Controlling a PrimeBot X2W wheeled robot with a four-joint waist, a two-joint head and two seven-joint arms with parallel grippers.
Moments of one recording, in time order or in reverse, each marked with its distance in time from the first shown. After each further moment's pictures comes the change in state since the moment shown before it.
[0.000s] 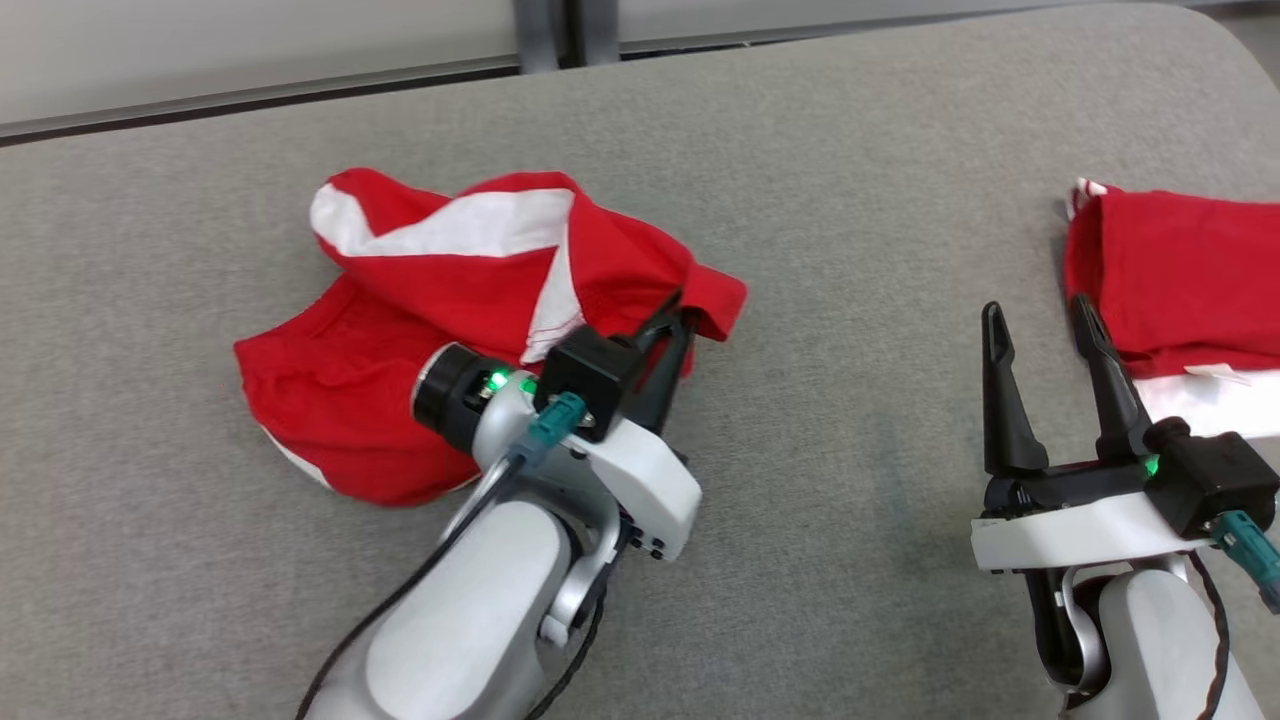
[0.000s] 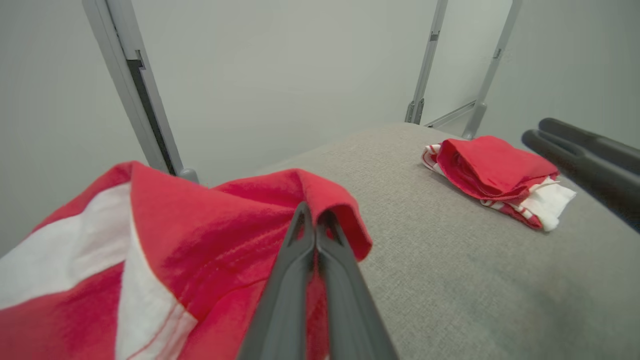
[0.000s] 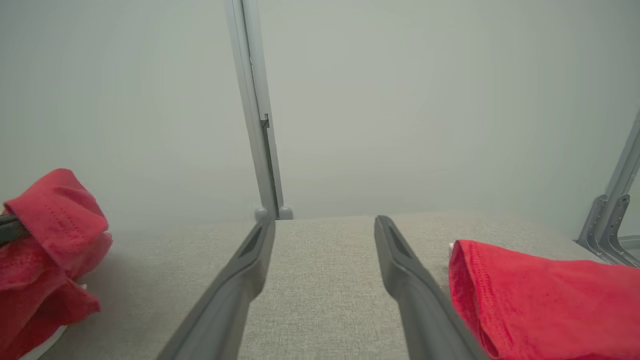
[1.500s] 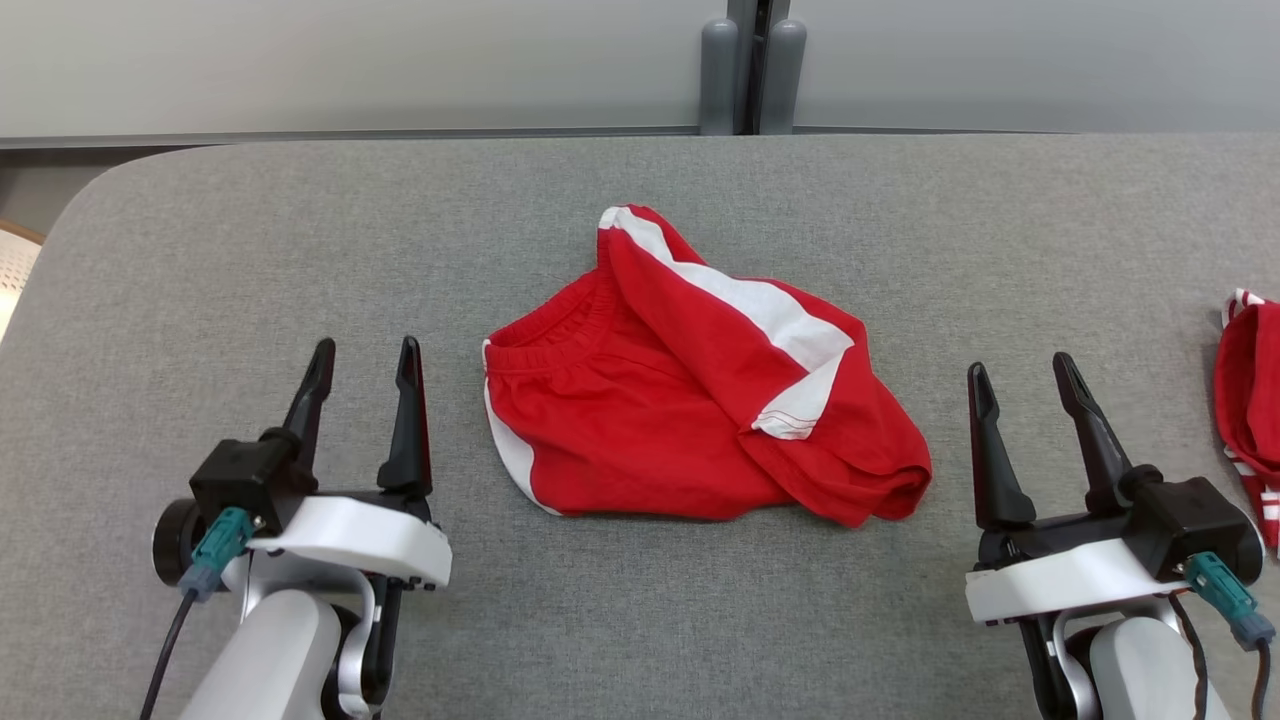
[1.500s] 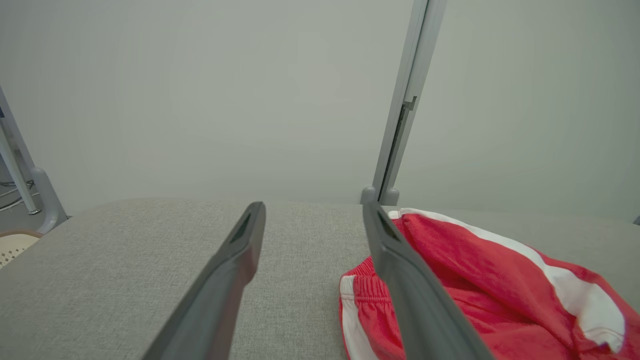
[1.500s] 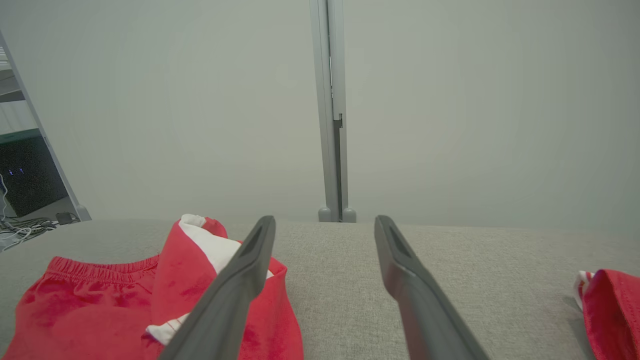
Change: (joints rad) left arm 0.229 0.187 0.239 -0.013 -0.231 0.125 -0.286; right arm 0.064 0.002 0.001 0.027 -0.033 0.000 0.000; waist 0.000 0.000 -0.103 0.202
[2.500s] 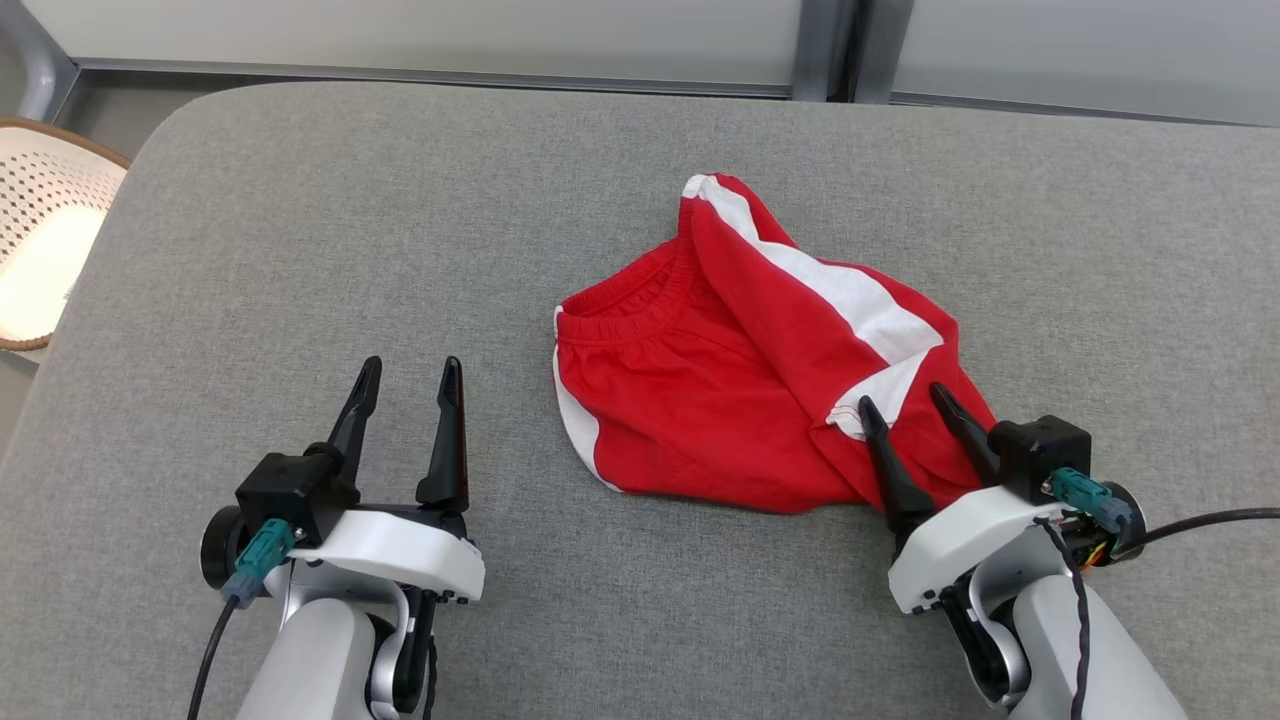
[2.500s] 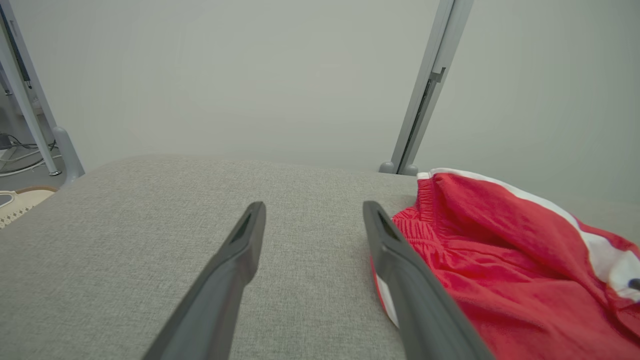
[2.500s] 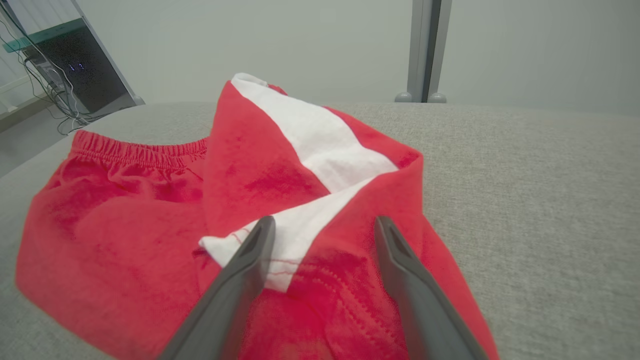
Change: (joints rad) left arm 0.033 -0.183 0.191 0.105 0.202 -0.199 -0.002; right arm -0.151 0.000 0.135 0.268 0.058 0.000 0.198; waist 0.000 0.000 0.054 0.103
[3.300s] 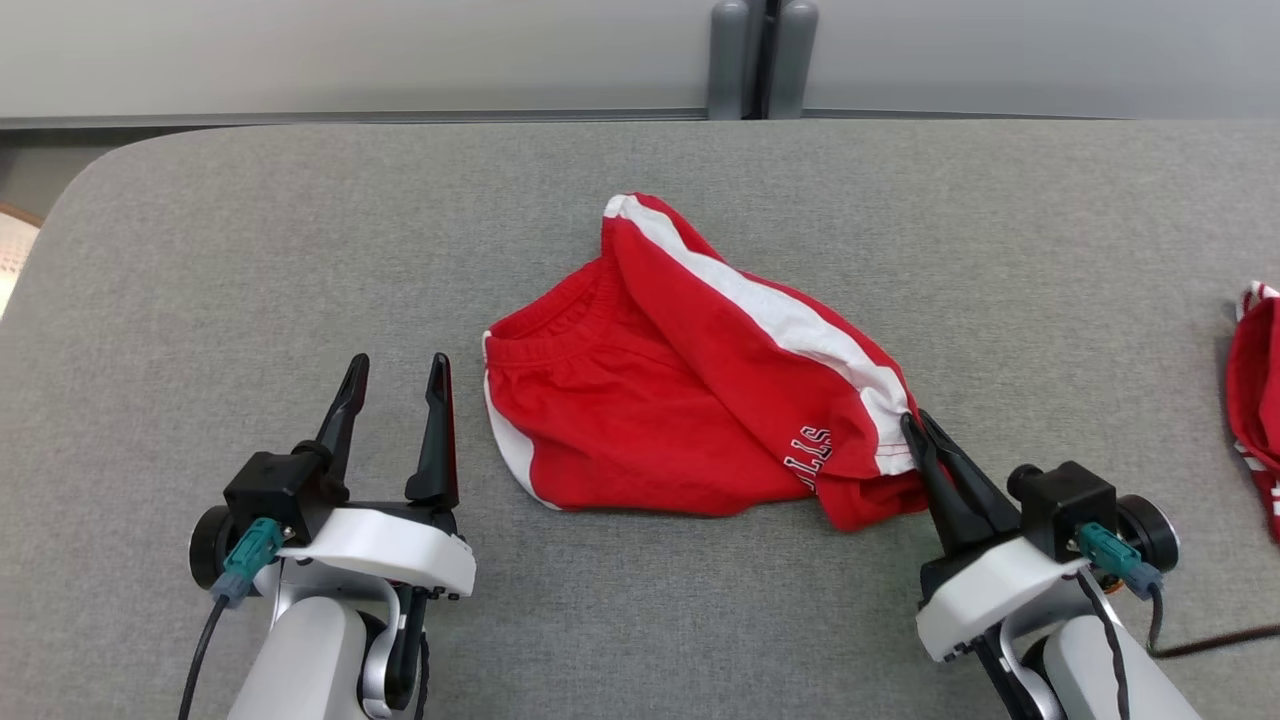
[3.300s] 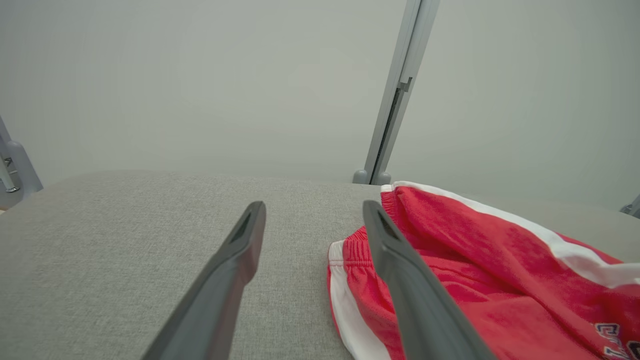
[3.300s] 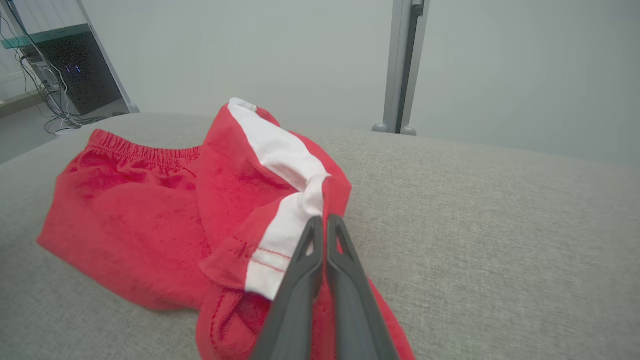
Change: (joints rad) left arm 0.000 -0.003 0.021 -0.001 0.013 -0.002 0.000; right arm 0.076 -0.098 0.099 -0.101 0.021 0.000 -0.077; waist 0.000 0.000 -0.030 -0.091
